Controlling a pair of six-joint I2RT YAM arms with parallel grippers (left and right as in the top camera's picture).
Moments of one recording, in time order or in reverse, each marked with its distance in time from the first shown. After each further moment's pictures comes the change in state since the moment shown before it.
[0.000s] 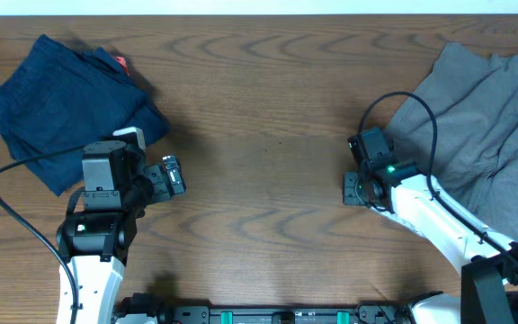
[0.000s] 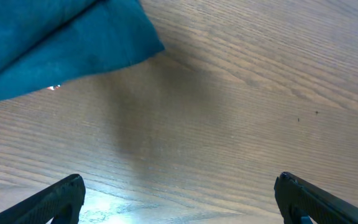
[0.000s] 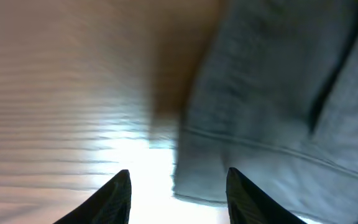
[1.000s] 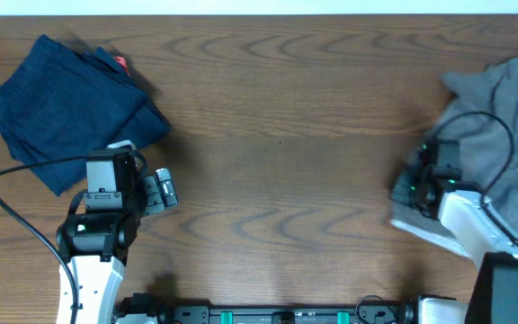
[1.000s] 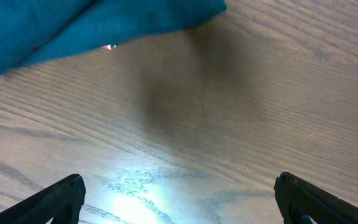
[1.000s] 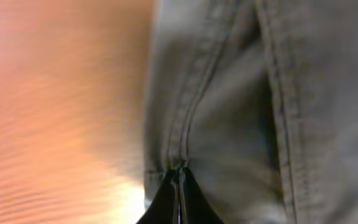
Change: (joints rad) left arm 0.000 0.000 -0.001 -0.133 -0.166 0.005; right arm -0.393 -0.036 -0.172 0.305 -0.178 -0.064
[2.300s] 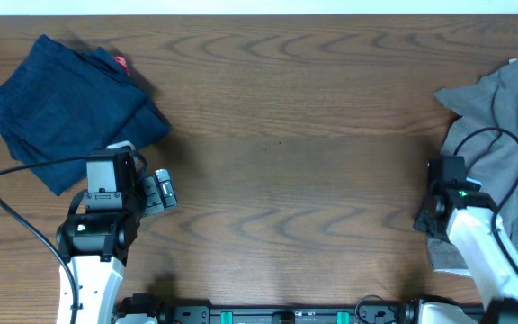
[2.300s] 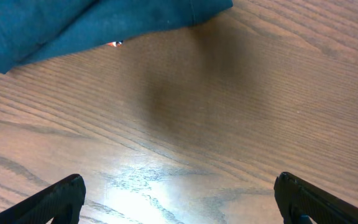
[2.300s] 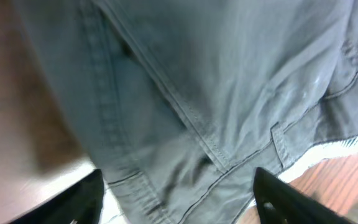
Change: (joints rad) left arm 0.000 0.000 0.000 -0.015 -0.014 0.000; right arm -0.062 -0.156 -0.012 -0.452 0.555 0.051
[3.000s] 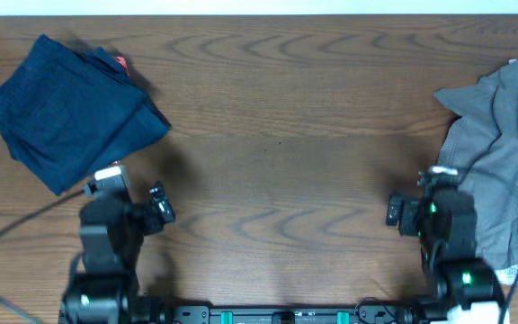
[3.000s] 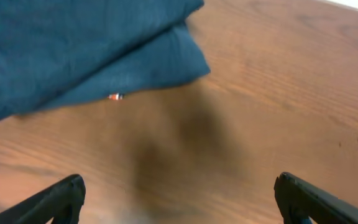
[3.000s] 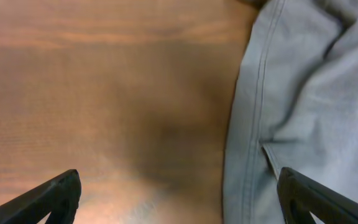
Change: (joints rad) left arm 0.000 -0.355 -0.190 0.142 -0.008 0.000; right arm 0.189 -0.628 -0.139 0.196 -0.269 -0.311
